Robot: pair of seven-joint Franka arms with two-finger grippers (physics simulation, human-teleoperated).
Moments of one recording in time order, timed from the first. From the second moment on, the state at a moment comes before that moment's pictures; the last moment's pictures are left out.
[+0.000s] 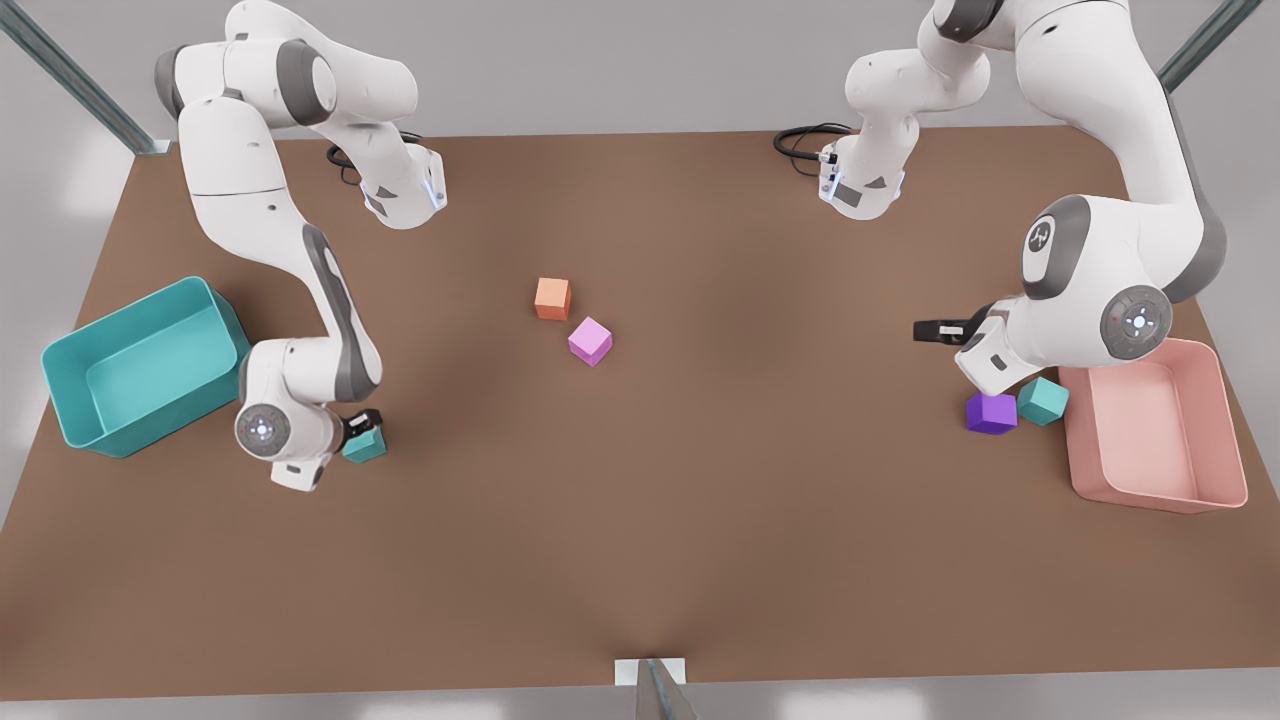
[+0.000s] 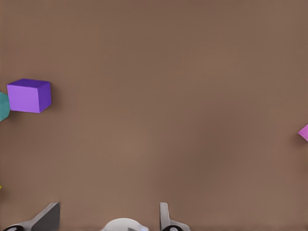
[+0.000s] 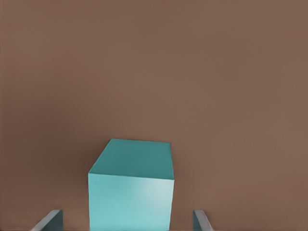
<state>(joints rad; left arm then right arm) 0.06 0.27 -0.18 -1.45 -0.05 1.32 -0.08 0.03 0.52 -0.01 -1.85 -0.09 2.11 -0.41</state>
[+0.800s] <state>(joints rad) 0.06 0.28 -0.19 -1.45 -0.05 1.31 -0.09 0.02 0.56 -0.02 -1.95 -0.08 2.25 -0.51</state>
